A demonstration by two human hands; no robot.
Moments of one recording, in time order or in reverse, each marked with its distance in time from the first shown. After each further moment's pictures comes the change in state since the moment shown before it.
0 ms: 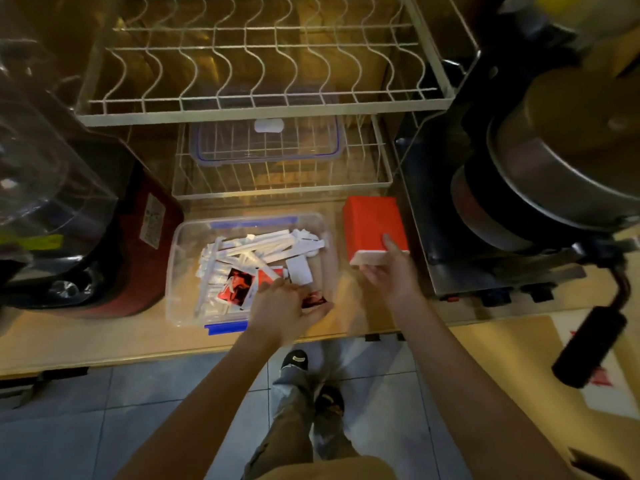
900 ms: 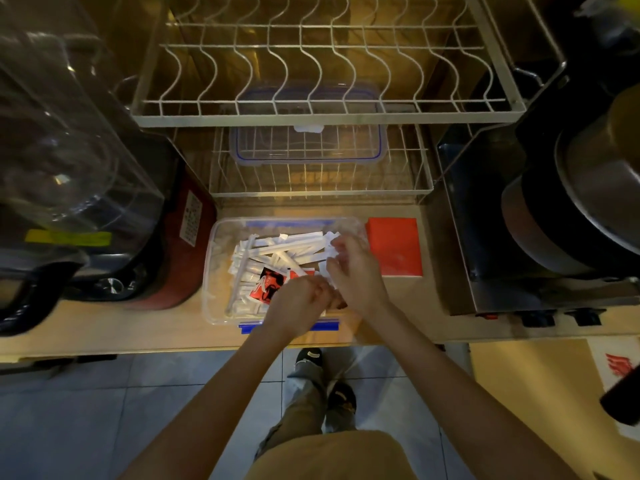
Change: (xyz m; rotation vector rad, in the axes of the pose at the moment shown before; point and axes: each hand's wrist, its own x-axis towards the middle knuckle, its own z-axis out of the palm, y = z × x) left_hand 0.003 -0.027 -0.028 -0.562 -0.061 -0.118; right_hand -0.031 0.049 0.077 -1.242 -0.354 -0.812
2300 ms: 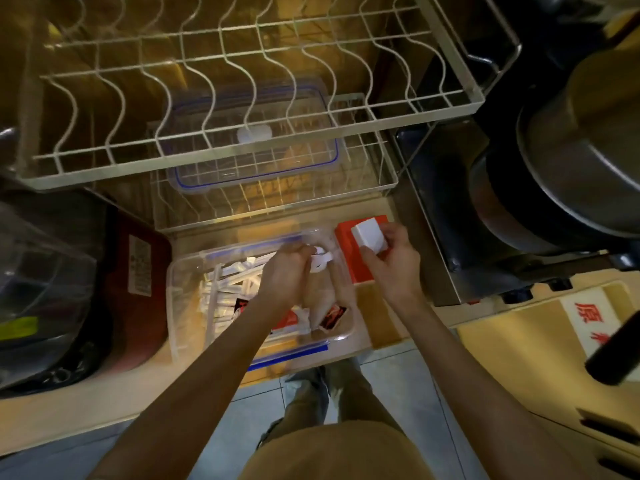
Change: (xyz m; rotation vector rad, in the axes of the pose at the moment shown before) left_hand 0.092 0.001 -0.007 0.272 0.007 0.120; right_hand 0.014 0.044 -0.052 0.098 0.362 0.354
